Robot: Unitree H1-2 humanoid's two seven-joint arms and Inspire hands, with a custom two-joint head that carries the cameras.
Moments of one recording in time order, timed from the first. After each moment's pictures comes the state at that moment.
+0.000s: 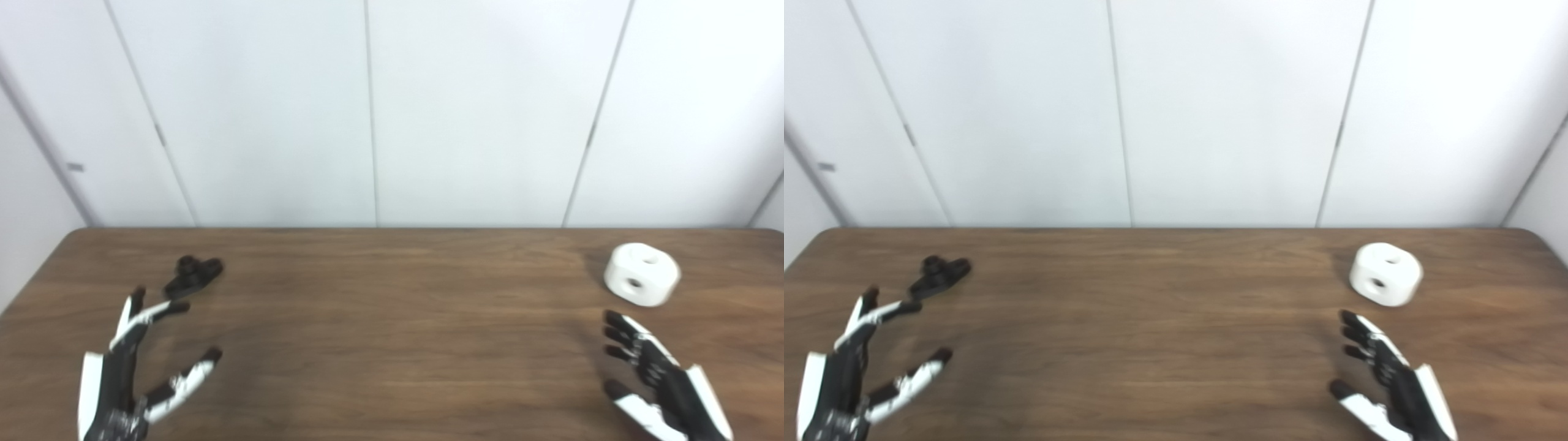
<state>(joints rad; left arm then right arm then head) 0.11 0.15 0.29 -0.40 0.24 0.05 0.09 0.14 -0.25 -0.09 -0.08 -0.05 -0.27 0.05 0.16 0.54</state>
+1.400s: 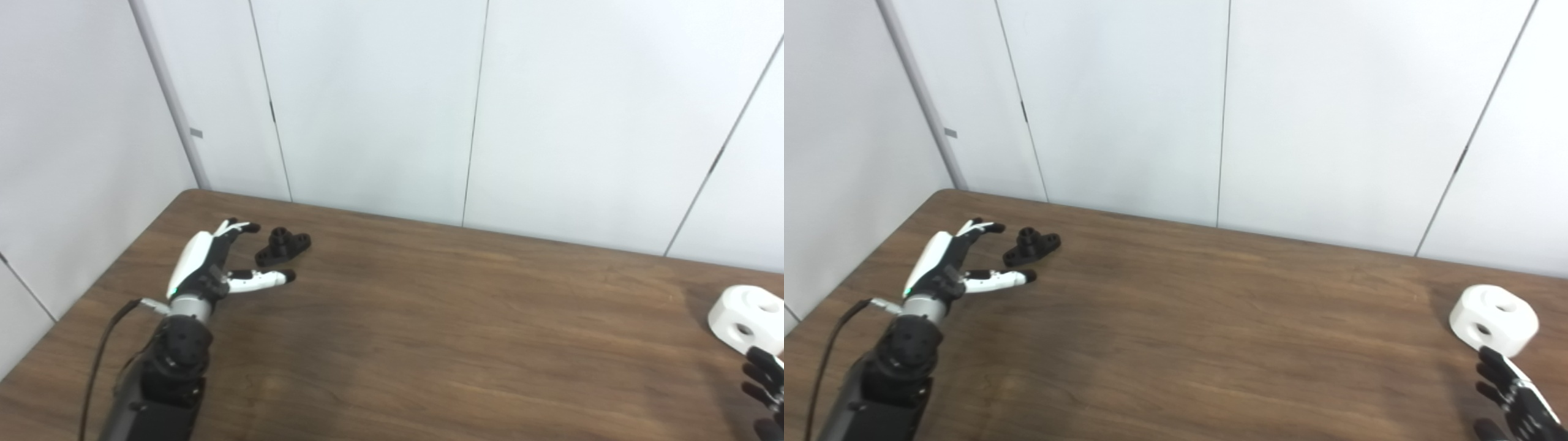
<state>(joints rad) -0.22 0.41 0.17 -0.10 0.44 0.47 -0.10 0.06 -0.34 -0.17 0.08 0.06 -0.36 0.13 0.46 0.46</state>
